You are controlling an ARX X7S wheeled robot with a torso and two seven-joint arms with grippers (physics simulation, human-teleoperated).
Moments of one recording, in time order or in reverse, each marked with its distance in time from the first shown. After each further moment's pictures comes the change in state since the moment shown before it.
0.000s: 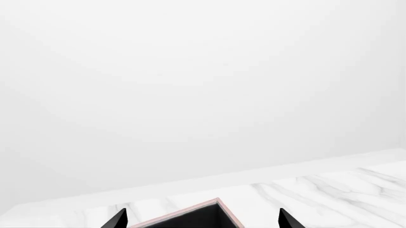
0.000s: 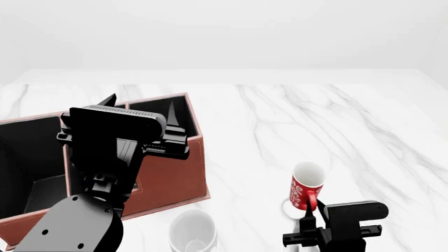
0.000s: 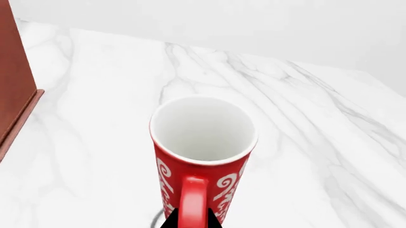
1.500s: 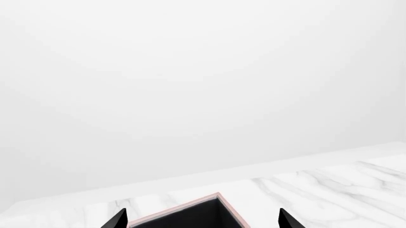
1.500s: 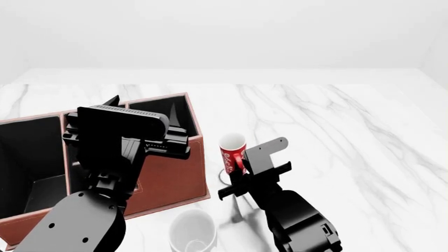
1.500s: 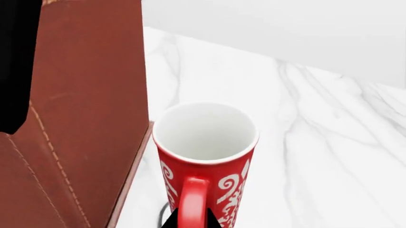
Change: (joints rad) left arm -0.002 -0.028 0.020 -0.055 -0.031 0.043 -0.027; right arm 0.626 -0.244 -0.345 0.642 -0.013 -0.001 -0.165
